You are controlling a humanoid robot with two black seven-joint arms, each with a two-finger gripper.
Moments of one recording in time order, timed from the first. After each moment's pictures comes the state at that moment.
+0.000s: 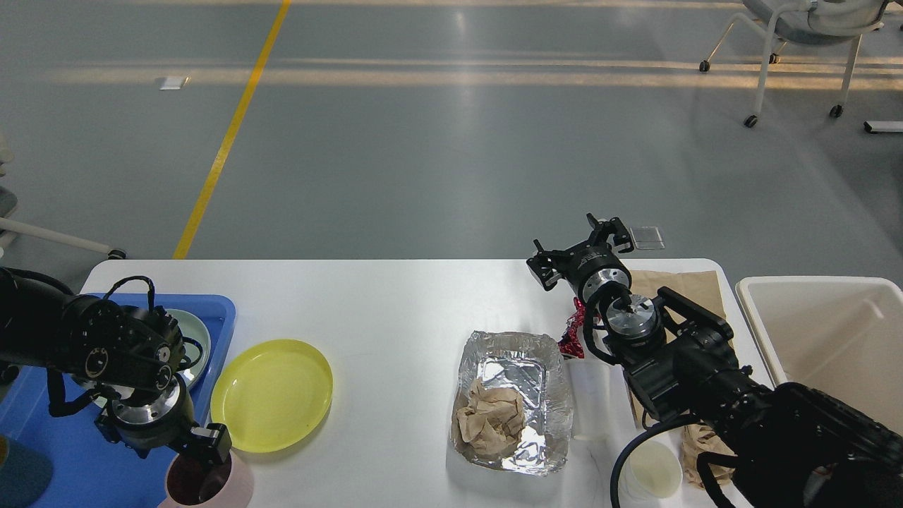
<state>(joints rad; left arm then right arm) -1.52 0.37 1.21 -1.34 0.39 -0.42 0.21 0.82 0.08 0.65 0.32 0.57 0.16 0.14</state>
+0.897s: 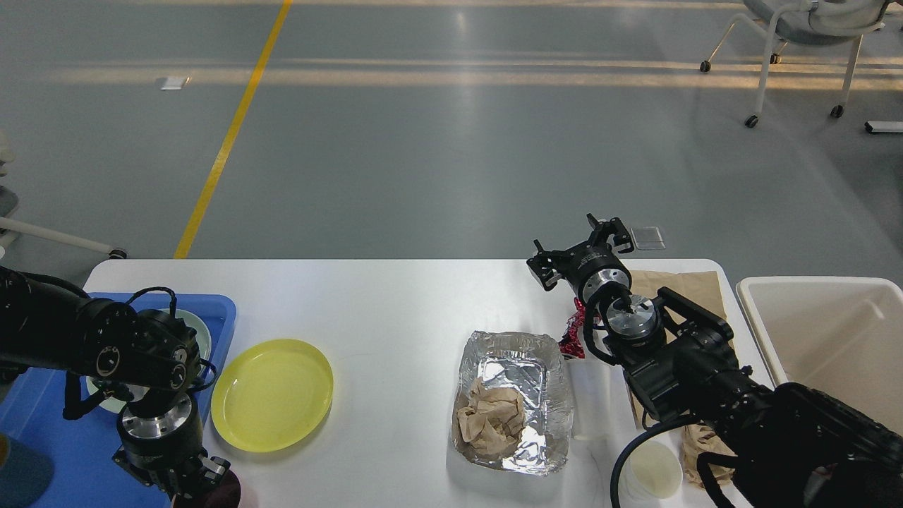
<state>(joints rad) -1.52 0.37 1.16 -1.34 0.39 -0.61 0.20 0.82 0.08 0.65 0.32 0.57 0.16 0.14</state>
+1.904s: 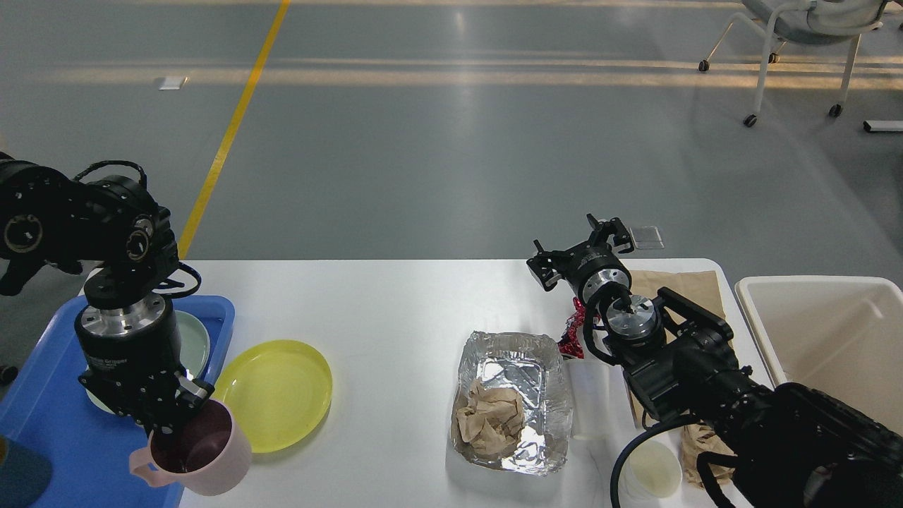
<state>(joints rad) -2.00 0.46 1.21 -1.51 0.37 -0.96 0.11 0.82 0.08 0.65 0.32 0.57 0.16 0.14</state>
